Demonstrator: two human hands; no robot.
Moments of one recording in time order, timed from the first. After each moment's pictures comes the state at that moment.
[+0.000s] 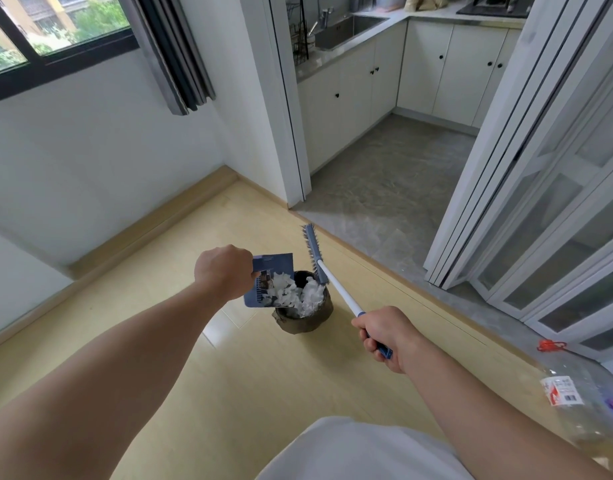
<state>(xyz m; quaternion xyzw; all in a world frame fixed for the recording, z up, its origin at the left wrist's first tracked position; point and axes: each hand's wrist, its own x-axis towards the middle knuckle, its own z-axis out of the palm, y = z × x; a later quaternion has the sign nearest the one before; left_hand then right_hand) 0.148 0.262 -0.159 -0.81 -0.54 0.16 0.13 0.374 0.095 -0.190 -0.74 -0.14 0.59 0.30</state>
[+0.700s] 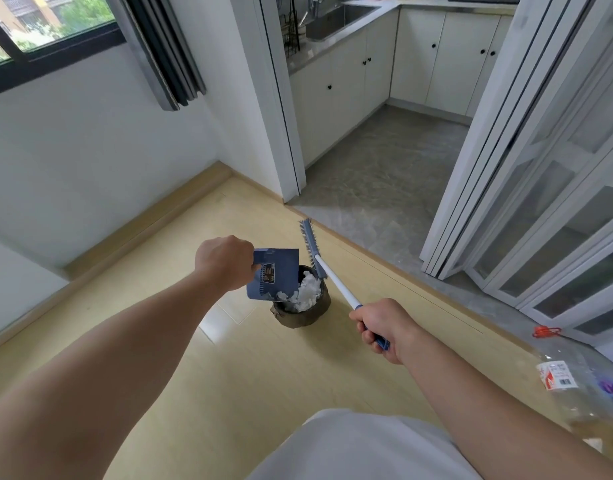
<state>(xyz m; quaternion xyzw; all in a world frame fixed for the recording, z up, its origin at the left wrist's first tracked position) 0.157 0.268 -0.160 -0.83 -0.52 0.15 0.14 0.375 0.094 -0.192 -0.74 -0.14 0.59 0.30</state>
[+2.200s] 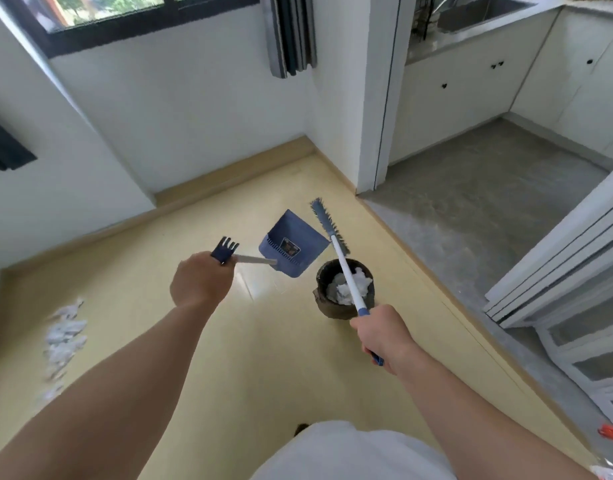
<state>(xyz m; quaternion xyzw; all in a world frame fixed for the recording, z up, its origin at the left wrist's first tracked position) 0.021 0.187 -0.177 -0.48 -0.86 -0.14 -0.09 0.302 0.132 -0.210 -0.74 -0.34 0.55 0.18</state>
